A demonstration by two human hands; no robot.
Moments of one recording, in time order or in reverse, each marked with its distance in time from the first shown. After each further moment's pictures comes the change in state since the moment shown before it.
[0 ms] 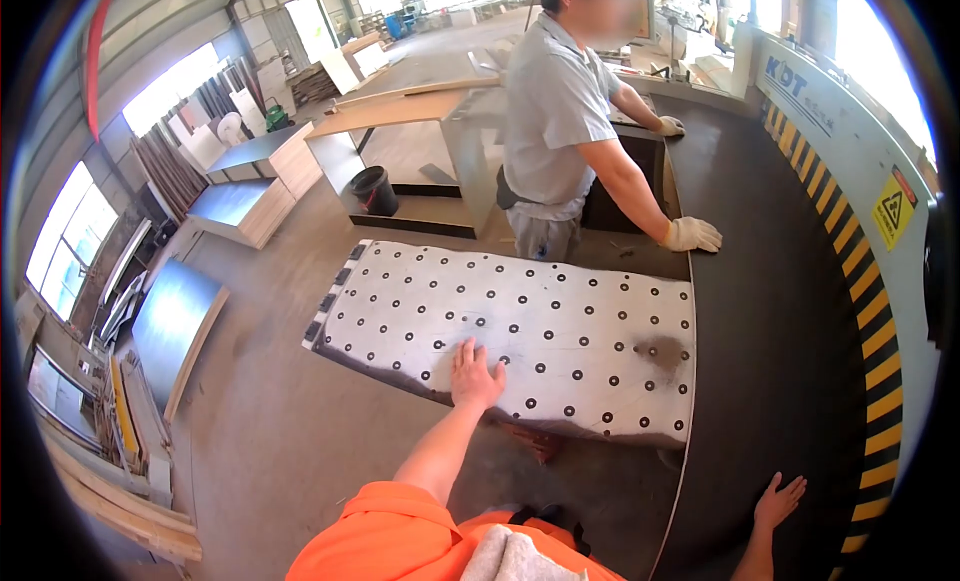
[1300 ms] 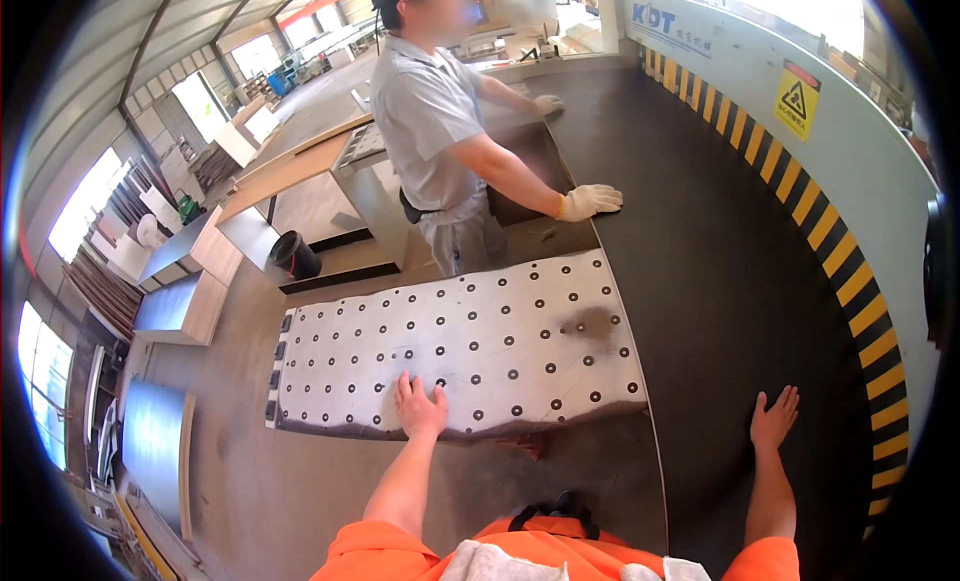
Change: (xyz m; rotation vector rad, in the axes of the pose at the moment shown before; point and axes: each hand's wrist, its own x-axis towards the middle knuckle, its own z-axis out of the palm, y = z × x) left_hand -0.002 0.003 0.004 -0.015 0.087 0.064; right_hand -0.011 0.006 -0.020 0.197 0.001 -0.063
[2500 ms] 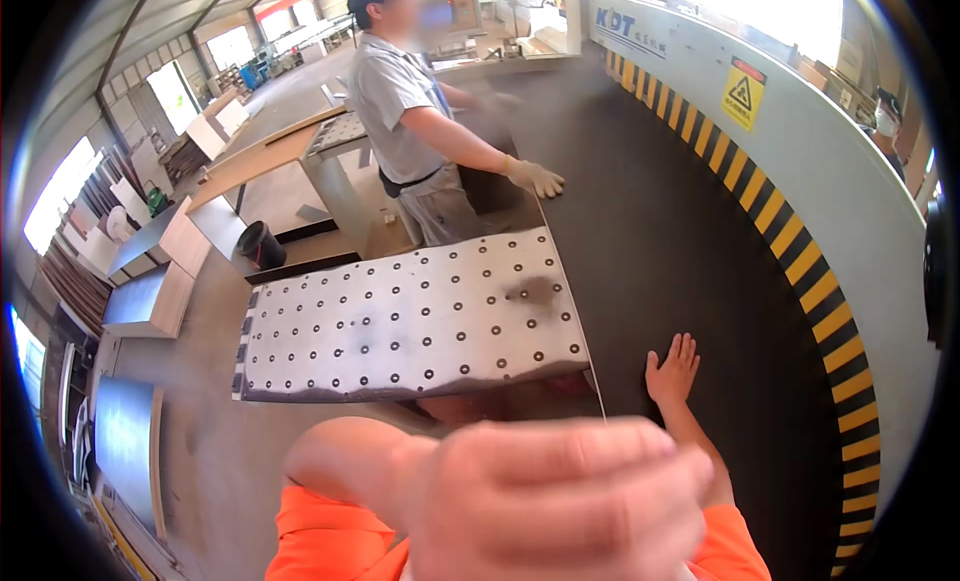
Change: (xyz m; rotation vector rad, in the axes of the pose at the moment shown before) left_hand -0.135 0.302 -0.376 -1.270 0.611 1.712; right_hand -0.059 -0.073 0.008 0.161 0.004 -0.418
